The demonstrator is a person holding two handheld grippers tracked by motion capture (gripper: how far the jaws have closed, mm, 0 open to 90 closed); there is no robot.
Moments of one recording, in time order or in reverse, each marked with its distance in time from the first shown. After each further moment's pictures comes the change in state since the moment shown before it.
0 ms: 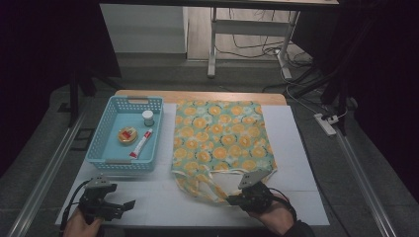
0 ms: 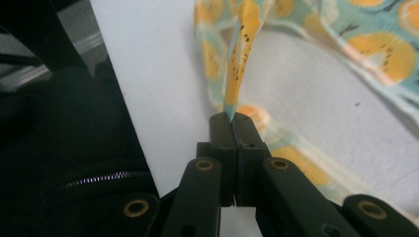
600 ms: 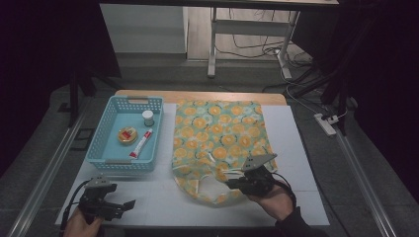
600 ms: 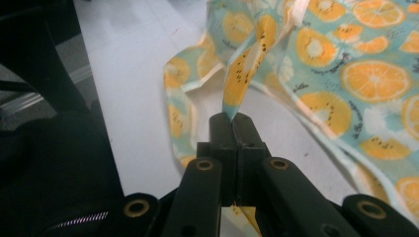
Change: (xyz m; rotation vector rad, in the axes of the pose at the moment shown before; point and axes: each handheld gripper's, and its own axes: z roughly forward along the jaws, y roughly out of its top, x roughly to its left) left arm 0.000 0.000 0.001 0.004 0.004 -0.007; right arm -0.023 0.029 -0.013 -0.091 0.001 0.004
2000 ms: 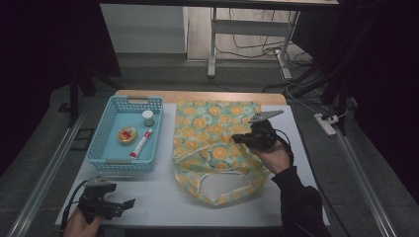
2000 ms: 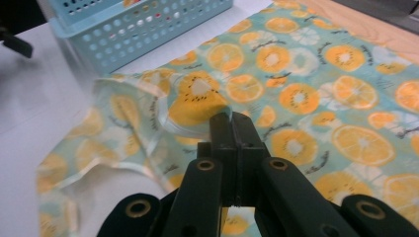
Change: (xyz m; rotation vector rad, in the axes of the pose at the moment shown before) left arm 0.003 0.000 0.000 -0.001 -0.004 -0.024; right arm -0.097 0.064 -0.010 -0.092 -0.148 0.066
